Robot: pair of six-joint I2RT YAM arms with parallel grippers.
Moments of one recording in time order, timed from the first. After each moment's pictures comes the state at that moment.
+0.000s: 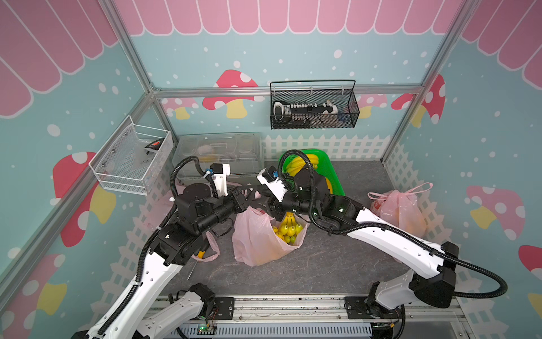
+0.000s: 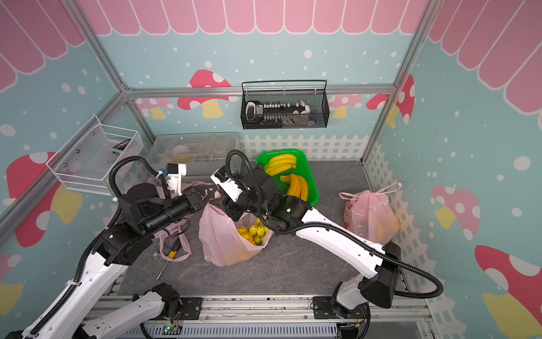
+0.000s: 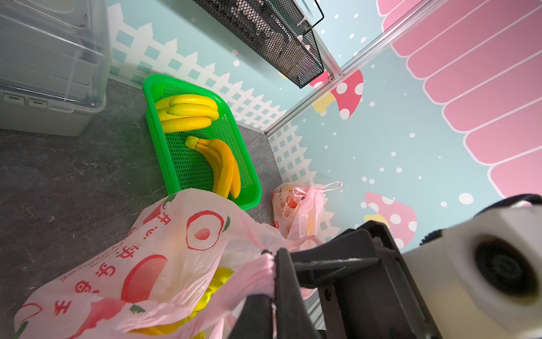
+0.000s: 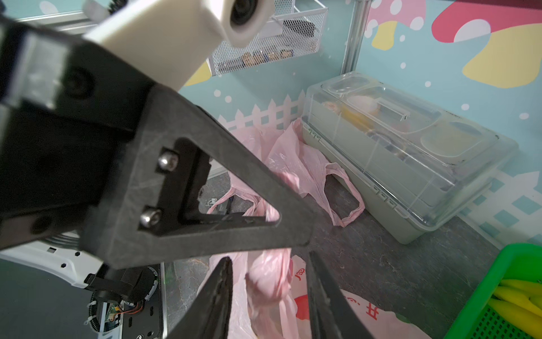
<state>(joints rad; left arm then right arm) -0.52 0.89 1.15 -0.44 0.21 -0.78 0.99 1.47 1.53 -0.36 -0.17 -0.01</state>
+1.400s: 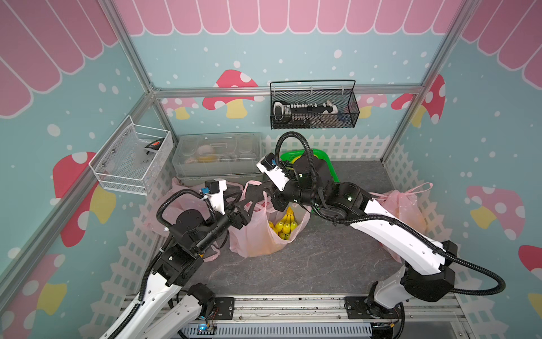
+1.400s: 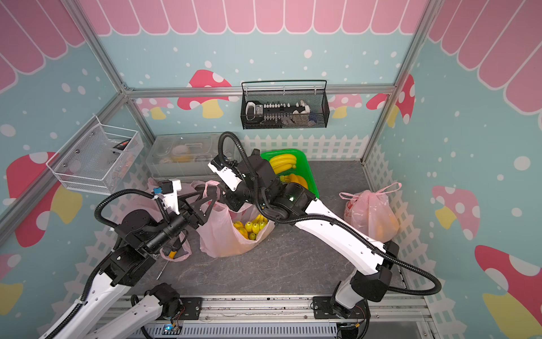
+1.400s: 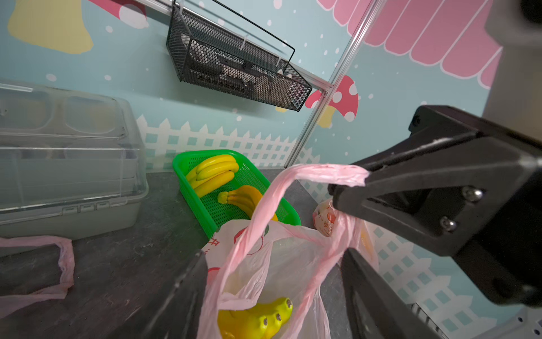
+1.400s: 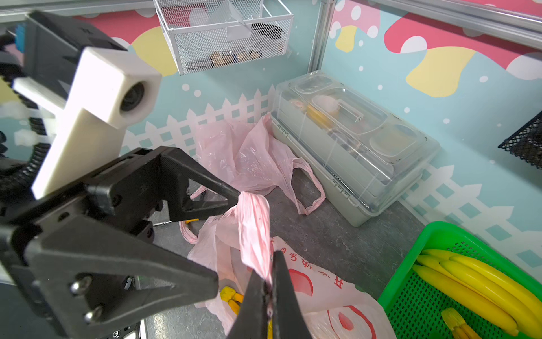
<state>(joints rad) -0.54 0.68 0.80 -0.09 0.12 -0.38 1.00 1.55 1.83 -0.65 -0.03 -0.07</state>
